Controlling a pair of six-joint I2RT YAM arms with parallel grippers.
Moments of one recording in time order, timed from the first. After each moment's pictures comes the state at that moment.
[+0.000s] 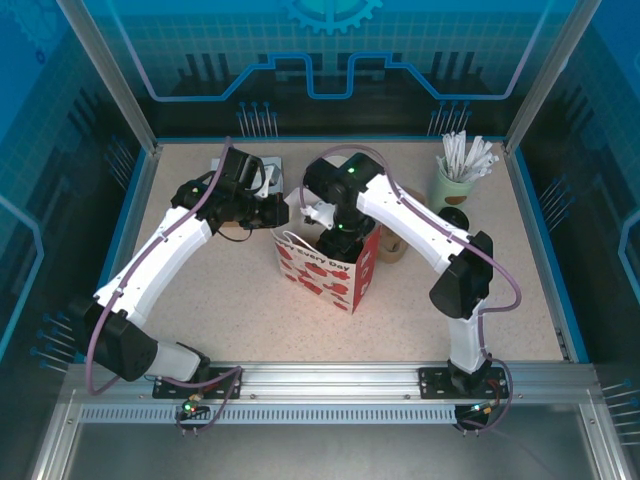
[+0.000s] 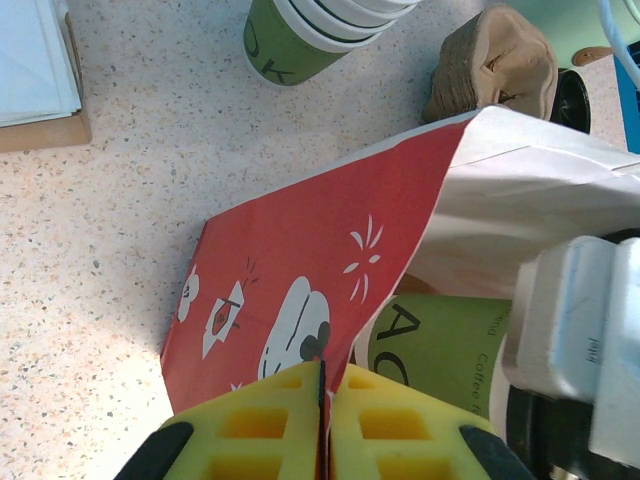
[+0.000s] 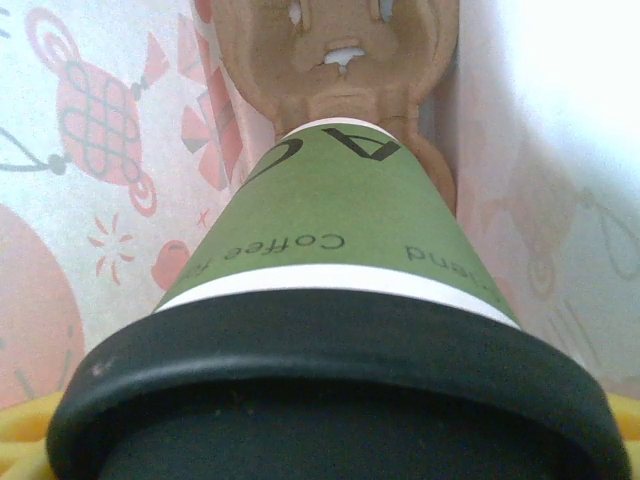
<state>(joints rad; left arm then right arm) -0.39 1.41 1.41 -0.91 0.28 -0.45 0.78 1.97 2.06 -1.63 -0.06 -0.10</state>
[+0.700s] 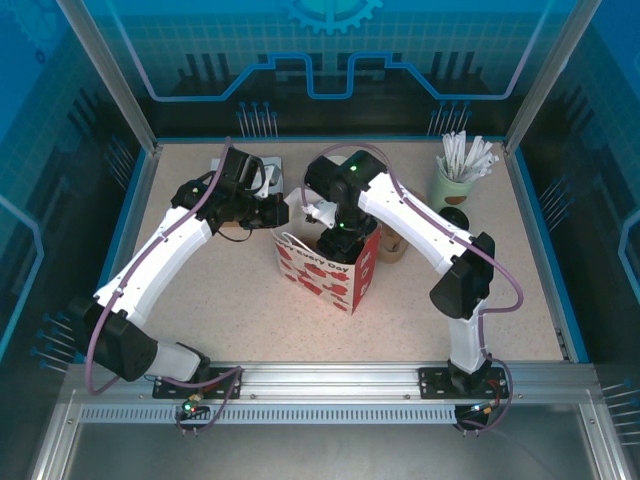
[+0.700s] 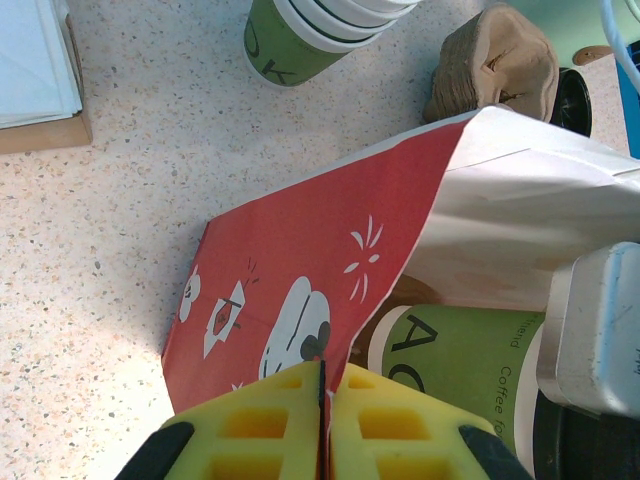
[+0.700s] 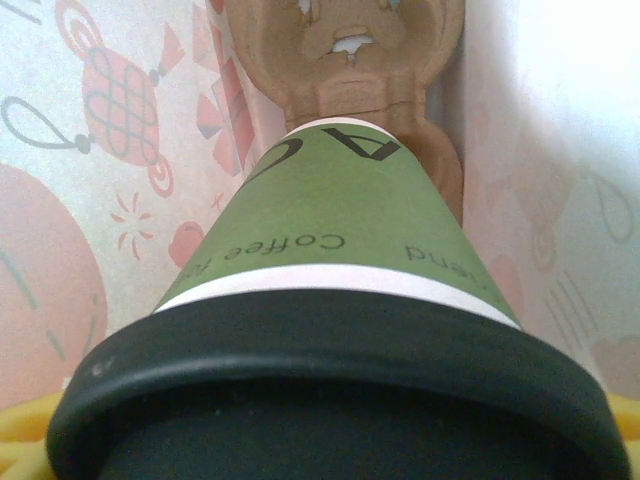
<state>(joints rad) -0.39 1.41 1.41 -0.91 0.28 -0.45 0.78 1.97 2.08 -1.67 -0.08 -0.08</state>
